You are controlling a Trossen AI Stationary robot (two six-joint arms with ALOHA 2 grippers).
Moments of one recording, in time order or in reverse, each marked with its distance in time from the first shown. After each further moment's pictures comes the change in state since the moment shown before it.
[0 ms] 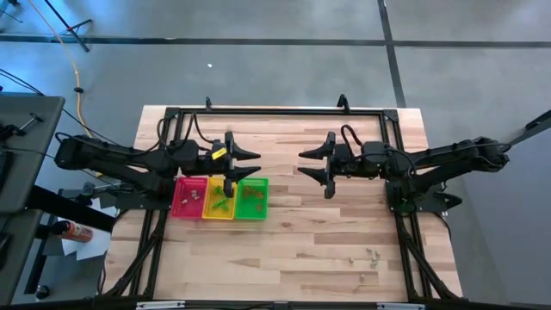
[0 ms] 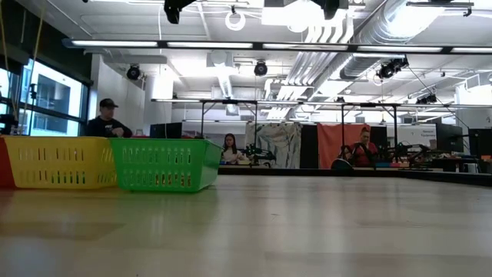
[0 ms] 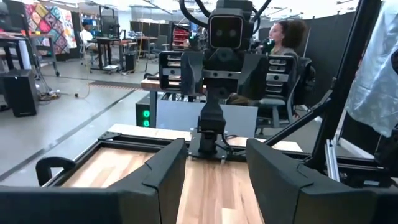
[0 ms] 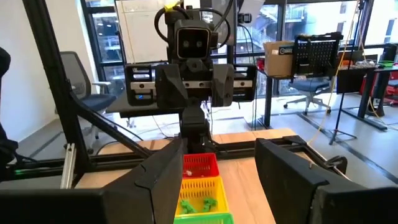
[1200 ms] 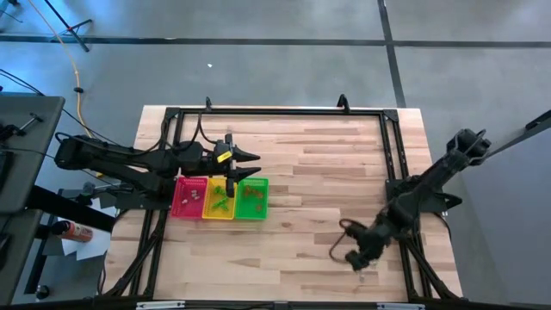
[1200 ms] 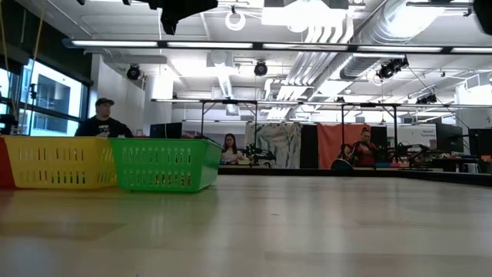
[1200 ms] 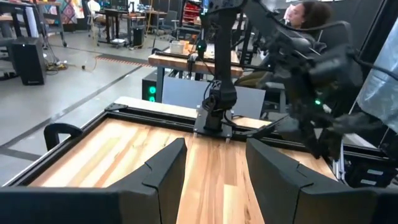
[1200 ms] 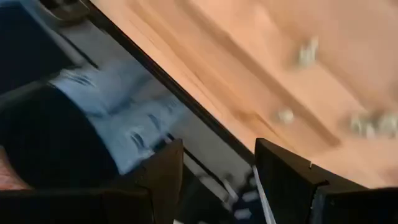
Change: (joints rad) left arm 0.002 0.000 0.000 -0.100 -0.034 -0.070; right arm 0.653 0.161 0.022 -0.824 -0.399 1.686
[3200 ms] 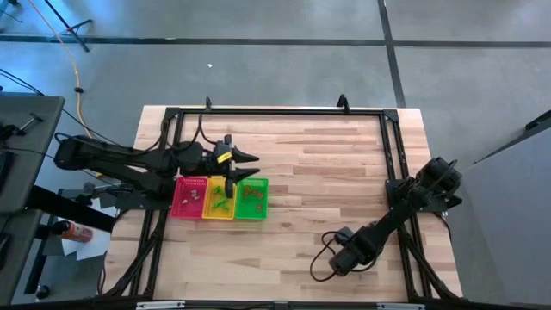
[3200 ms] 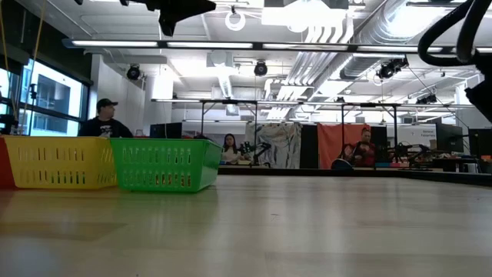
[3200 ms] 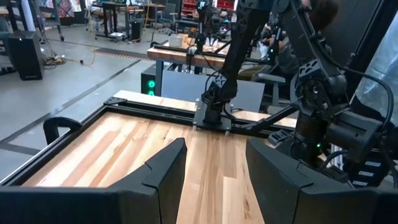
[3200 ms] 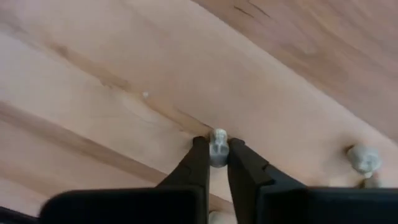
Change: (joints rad) left arm 0.000 -0.012 0.001 -0.042 0.008 0.000; right arm 0.001 0.493 0.202 -0.253 0.074 0.017
